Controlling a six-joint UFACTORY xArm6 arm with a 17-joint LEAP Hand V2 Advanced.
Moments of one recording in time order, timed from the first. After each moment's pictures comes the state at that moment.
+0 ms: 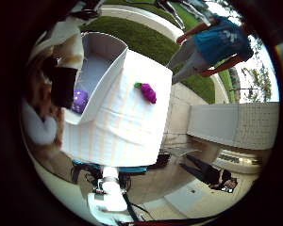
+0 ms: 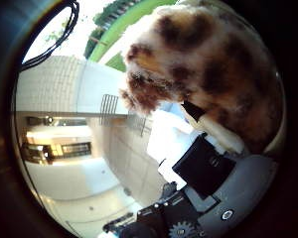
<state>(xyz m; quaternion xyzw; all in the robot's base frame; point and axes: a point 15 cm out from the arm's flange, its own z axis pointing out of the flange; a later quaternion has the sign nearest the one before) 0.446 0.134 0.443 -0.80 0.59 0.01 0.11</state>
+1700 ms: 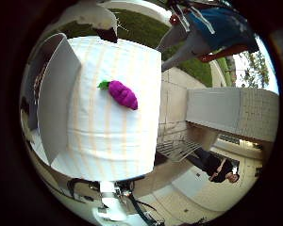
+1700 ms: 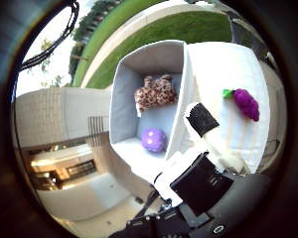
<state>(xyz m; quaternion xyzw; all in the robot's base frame) 0.528 -0.082 0.330 -0.69 0.73 0.03 0.01</state>
